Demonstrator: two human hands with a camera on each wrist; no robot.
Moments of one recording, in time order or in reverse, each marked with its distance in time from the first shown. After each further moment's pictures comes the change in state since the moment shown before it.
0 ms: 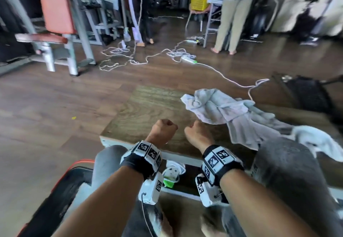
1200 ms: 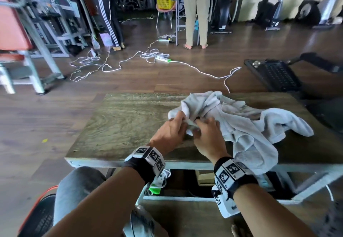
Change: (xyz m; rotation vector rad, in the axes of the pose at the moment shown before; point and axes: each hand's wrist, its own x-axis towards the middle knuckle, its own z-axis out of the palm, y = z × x) left_hand 0.006 0.043 0.094 0.373 -0.109 0.824; right_hand 0.017 0.120 -0.049 -0.165 0.412 -0.345
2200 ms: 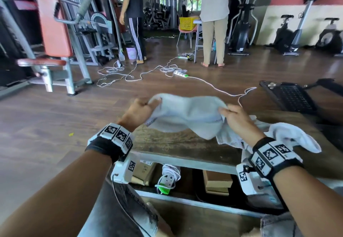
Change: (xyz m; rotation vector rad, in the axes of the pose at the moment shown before) left_hand -0.052 0.005 -0.162 -0.269 0.295 -0.467; right_hand 0.007 -0.037 -0.109 0.556 -0.086 0.051
